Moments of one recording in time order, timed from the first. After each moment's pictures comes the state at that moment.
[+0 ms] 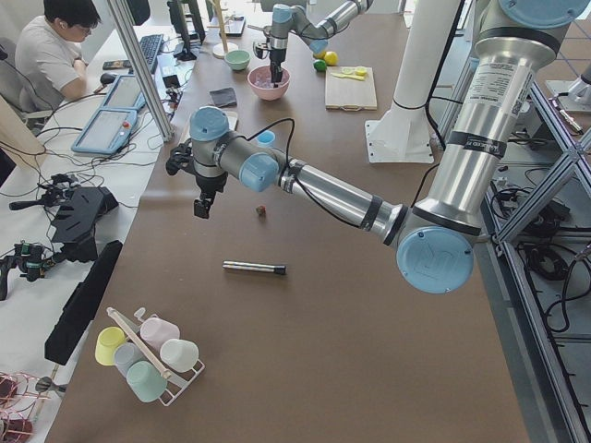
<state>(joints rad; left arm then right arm) -1.35 -1.85 -1.70 -1.73 -2.34 -0.29 0.80 -1.22 1.64 -1.18 2.03 0.74</state>
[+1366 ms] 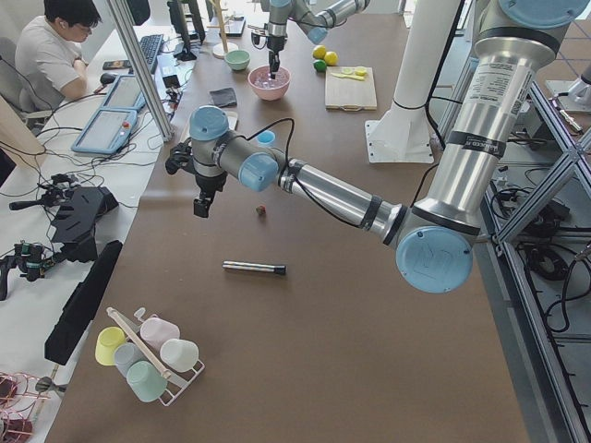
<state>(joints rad) -1.35 -1.86 -1.69 -1.73 -2.34 -0.29 0.84 -1.12 1.76 -1.35 2.09 0.82</state>
